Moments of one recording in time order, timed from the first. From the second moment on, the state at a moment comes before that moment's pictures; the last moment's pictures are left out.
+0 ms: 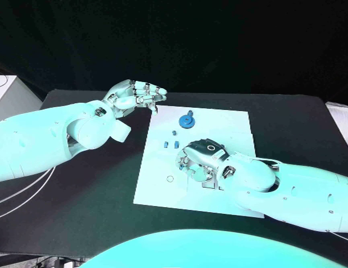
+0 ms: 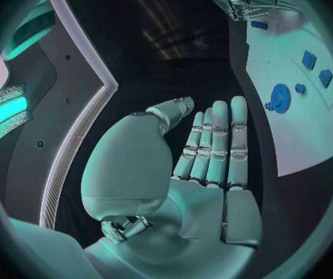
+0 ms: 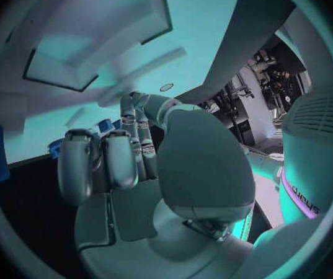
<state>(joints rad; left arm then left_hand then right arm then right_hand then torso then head) 1.18 -0.84 -0.03 1.42 -0.23 -0.04 0.35 1.33 -0.18 0.56 0.00 0.23 0.88 0.21 0.23 0.23 0.92 0.14 0.41 0.11 0.92 0.08 1.07 0.43 0.17 0.87 0.17 0.87 0.71 1.03 -0.70 -0.16 1.69 -1.79 -0.41 -0.24 1.39 -0.20 0.64 0.04 0.18 1.09 0.12 0.29 0.36 1.32 0.07 0.06 0.11 1.47 -0.03 1.32 1.12 0.05 1.46 0.07 1.36 1.31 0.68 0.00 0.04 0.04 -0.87</state>
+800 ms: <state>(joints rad) 1.18 -0.84 -0.03 1.42 -0.23 -0.04 0.35 1.33 -0.18 0.56 0.00 0.23 0.87 0.21 0.23 0.23 0.92 0.14 0.41 0.11 0.92 0.08 1.06 0.43 0.17 0.87 0.17 0.87 0.71 1.03 -0.71 -0.17 1.68 -1.76 -0.42 -0.20 1.31 -0.26 0.60 0.07 0.20 0.99 0.15 0.22 0.36 1.17 0.09 0.06 0.08 1.47 0.00 1.31 1.06 0.07 1.42 0.10 1.24 1.26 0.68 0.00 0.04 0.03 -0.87</state>
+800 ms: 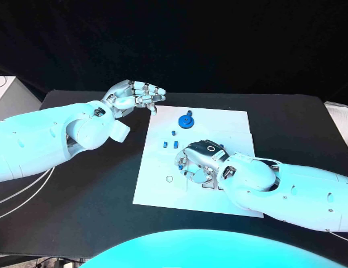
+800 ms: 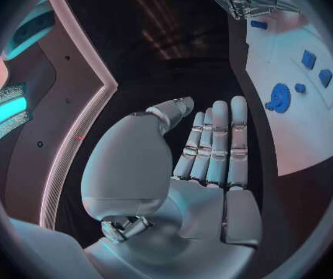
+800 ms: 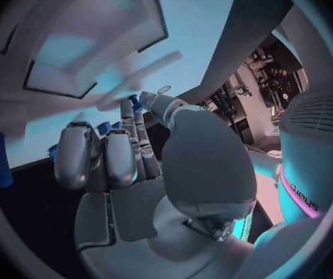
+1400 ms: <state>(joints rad) 1.18 -0.84 -0.03 1.41 -0.23 -0.04 0.35 1.33 -0.18 0.56 0.00 0.23 0.87 0.21 0.23 0.23 0.92 0.14 0.41 0.11 0.92 0.08 1.06 0.43 0.17 0.87 0.17 0.87 0.71 1.05 -0.79 -0.16 1.74 -1.74 -0.49 -0.20 1.32 -0.27 0.55 0.08 0.20 0.95 0.15 0.19 0.35 1.10 0.10 0.10 0.07 1.46 0.01 1.28 1.01 0.08 1.38 0.11 1.16 1.20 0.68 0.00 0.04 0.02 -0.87</state>
